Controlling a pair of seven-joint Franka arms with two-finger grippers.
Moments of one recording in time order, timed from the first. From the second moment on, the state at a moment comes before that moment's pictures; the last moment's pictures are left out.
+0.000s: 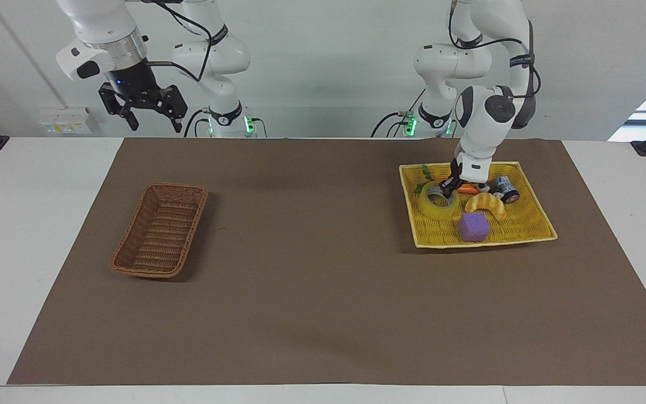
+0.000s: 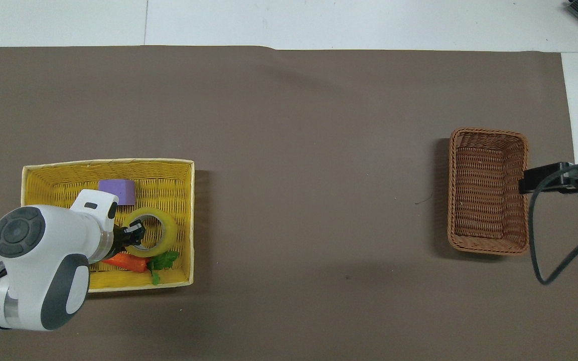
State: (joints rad) left arm -0.12 -0.16 -0.07 -2.47 -0.05 2.25 -0.66; right arm 0.11 -0.09 -0.08 -1.60 0.02 1.49 0.07
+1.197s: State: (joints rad) left arm -0.25 0.01 -0.09 -1.95 -0.25 2.04 -0.42; right arm 0.32 -0.09 -0.06 -1.81 0.30 1.71 0.19
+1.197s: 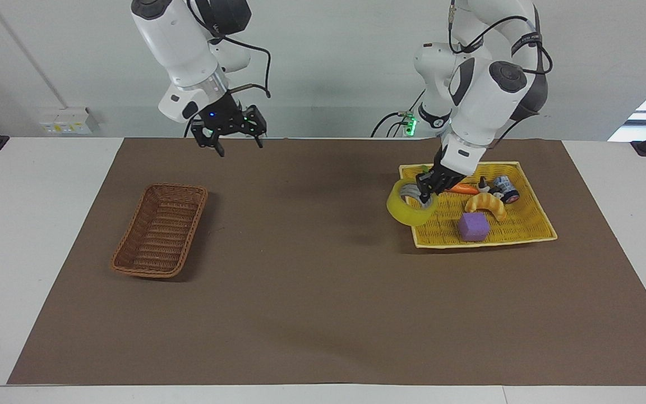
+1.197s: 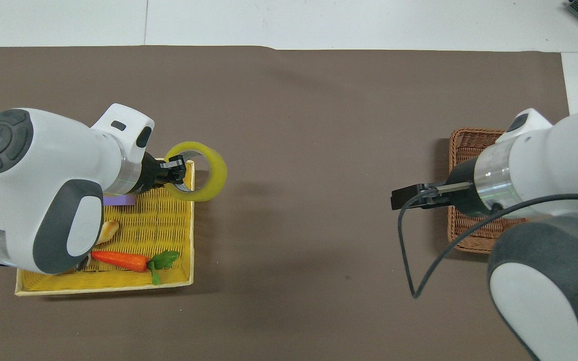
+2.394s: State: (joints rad) left arm -0.38 0.00 -0.18 -1.95 -0.74 2.02 -0.17; right arm 0.44 -0.10 -0.06 -1.97 0.69 1.90 0.44
